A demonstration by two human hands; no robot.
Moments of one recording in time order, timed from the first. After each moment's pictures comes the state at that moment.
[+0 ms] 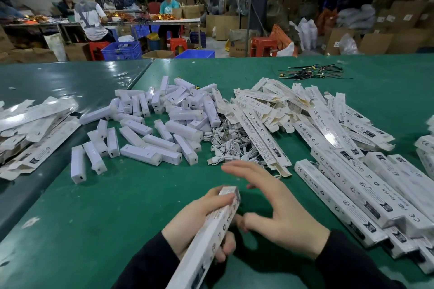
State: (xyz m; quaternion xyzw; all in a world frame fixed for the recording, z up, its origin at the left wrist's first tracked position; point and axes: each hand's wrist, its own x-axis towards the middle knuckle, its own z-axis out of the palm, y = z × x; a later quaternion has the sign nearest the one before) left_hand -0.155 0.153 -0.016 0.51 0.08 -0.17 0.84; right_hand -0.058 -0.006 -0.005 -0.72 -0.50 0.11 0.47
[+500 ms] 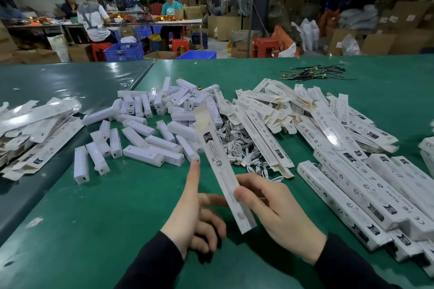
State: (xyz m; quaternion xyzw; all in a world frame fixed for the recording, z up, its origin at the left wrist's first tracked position) left_hand -0.152 0.153 -0.012 0.63 0.24 -0.05 0.74; right_hand -0.056 0.006 -0.026 -0.71 -0.45 0.09 0.54
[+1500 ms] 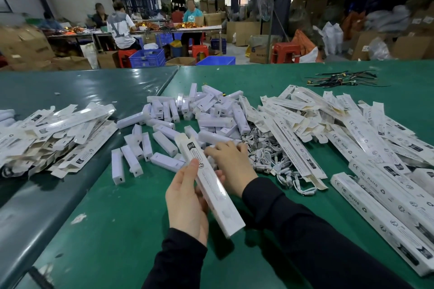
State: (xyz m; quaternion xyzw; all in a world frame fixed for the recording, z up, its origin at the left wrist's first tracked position) left_hand -0.150 0.181 -0.005 0.37 0.28 0.38 0.80; right_hand -0.026 0.160 -0.016 -0.85 -0.50 -0.06 0.14
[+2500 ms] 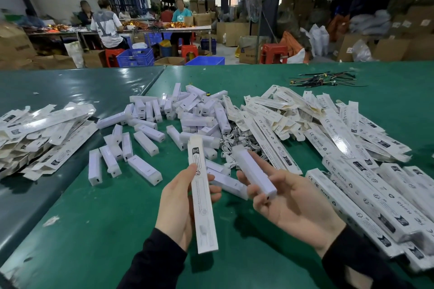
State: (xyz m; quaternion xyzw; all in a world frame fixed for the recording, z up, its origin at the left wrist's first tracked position) left_hand -0.146 0.164 -0.008 0.45 0.26 0.27 0.81; right_hand -0.039 0.003 0.010 -0.28 -0.08 0.55 0.78
